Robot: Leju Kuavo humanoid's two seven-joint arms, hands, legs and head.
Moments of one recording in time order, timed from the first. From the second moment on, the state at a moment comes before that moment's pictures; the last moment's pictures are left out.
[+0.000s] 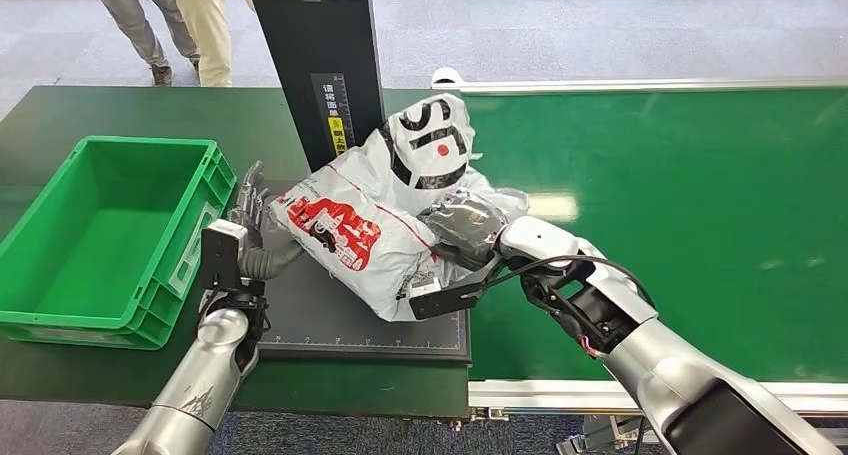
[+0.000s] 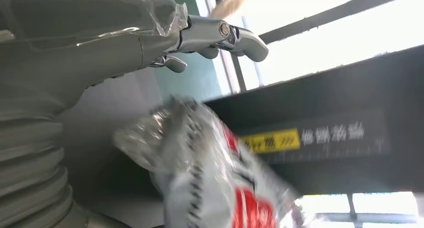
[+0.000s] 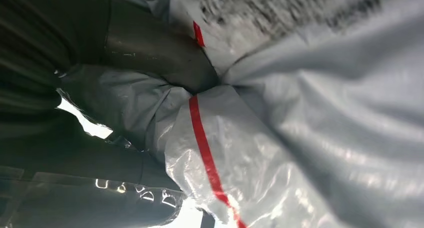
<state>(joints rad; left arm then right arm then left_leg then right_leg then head) -0.46 -0.03 -0.13 -0.99 0.01 0.22 -0.58 -0.88 -0.13 0.96 -0.82 0.81 -0.05 -0.42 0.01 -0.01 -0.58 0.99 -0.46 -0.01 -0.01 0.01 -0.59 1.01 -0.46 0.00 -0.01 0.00</state>
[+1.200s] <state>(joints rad) -0.52 0.00 0.01 -0.96 0.04 0.41 -0.64 -0.88 -0.08 1.10 -0.78 0.77 -0.05 -0.51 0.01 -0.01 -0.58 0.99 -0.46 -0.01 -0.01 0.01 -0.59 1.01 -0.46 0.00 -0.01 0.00</state>
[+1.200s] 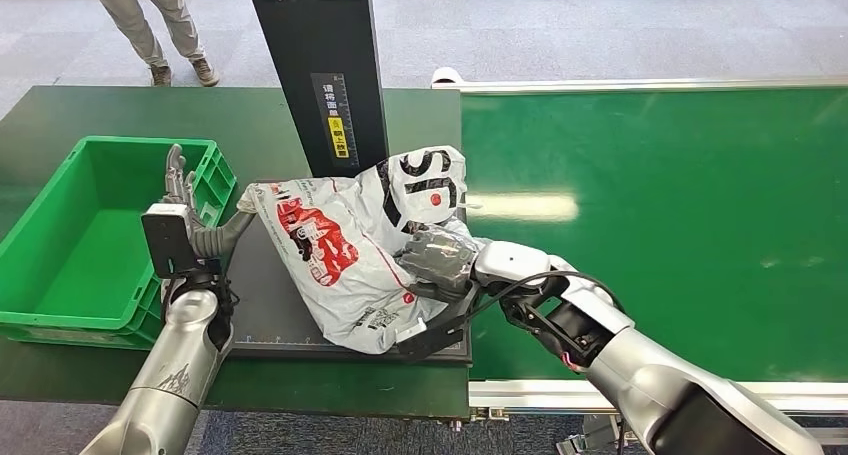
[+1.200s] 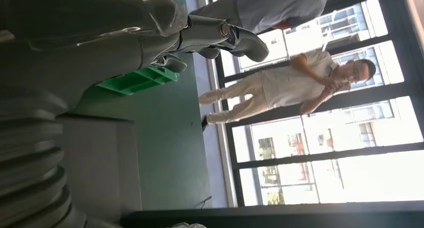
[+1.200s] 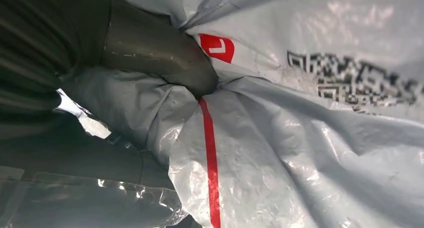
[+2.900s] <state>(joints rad) -0.66 -0.05 0.28 -0.62 -0.25 0.60 -0.70 -0.93 0.04 1.15 -0.61 0.72 -0.23 -0.57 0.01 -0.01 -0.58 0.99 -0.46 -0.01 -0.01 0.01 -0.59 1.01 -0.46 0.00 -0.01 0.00</state>
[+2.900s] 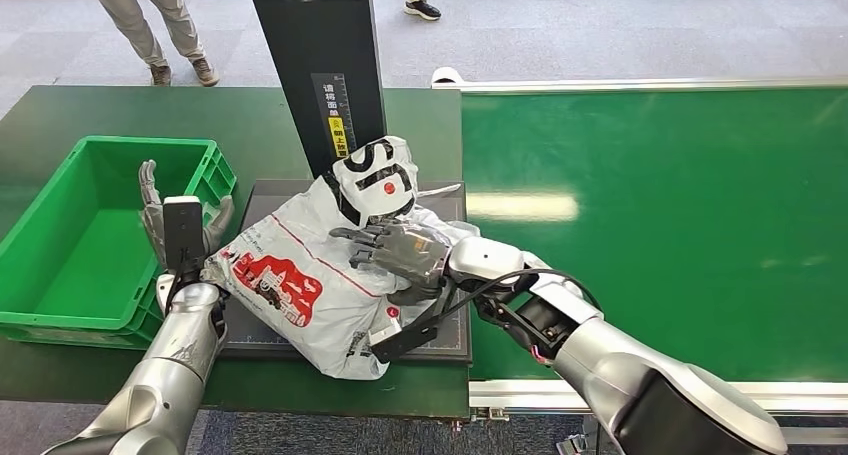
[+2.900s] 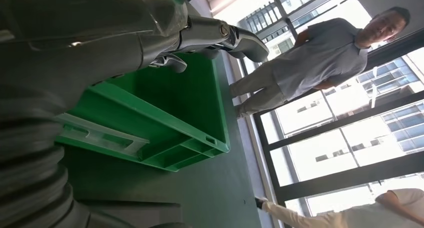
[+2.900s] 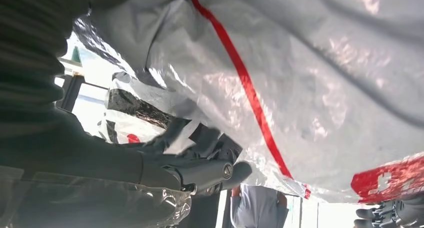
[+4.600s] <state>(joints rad) -0.64 -0.03 0.12 -0.66 -0.11 0.66 -0.70 -0.81 0.07 0.66 -0.61 0.16 -0.02 -0.69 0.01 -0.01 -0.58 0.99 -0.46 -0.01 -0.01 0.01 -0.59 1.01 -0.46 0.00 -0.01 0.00</state>
